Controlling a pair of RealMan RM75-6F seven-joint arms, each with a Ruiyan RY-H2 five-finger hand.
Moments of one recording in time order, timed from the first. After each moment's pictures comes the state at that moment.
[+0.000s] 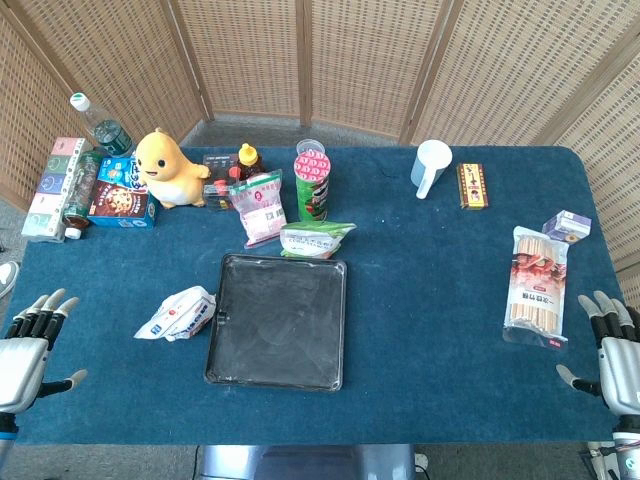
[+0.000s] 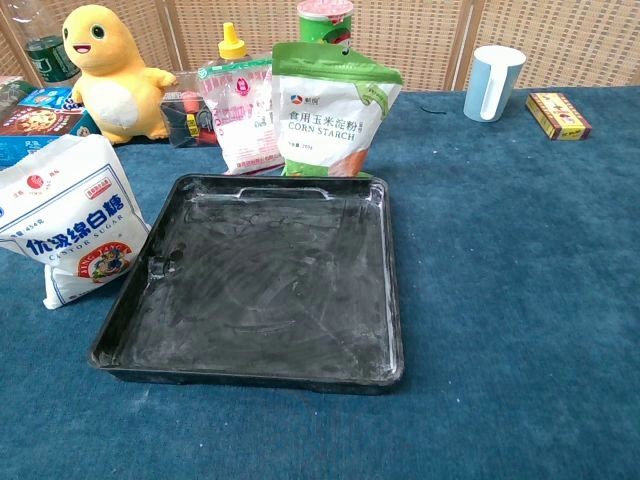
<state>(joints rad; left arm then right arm) -0.05 -1.07 0.03 -1.76 1.54 1.47 0.14 0.02 -1.02 0.09 -1.82 -1.35 1.47 -0.15</state>
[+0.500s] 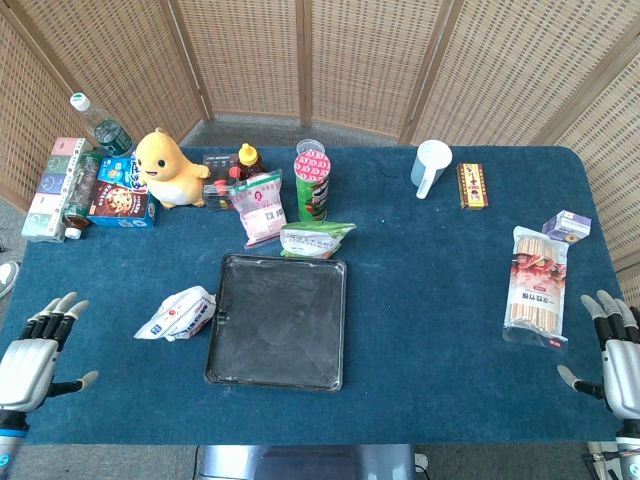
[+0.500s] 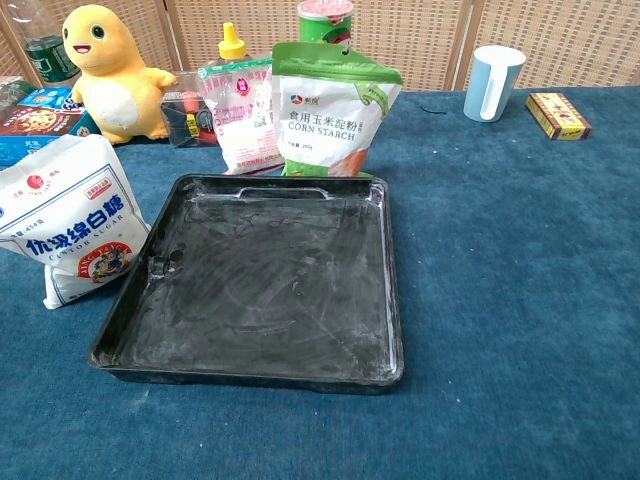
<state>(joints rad) -0.07 -1.16 0.03 -1.64 1.55 1.43 0.00 0.01 -1.00 0.08 -1.84 -1.38 1.50 -0.12</state>
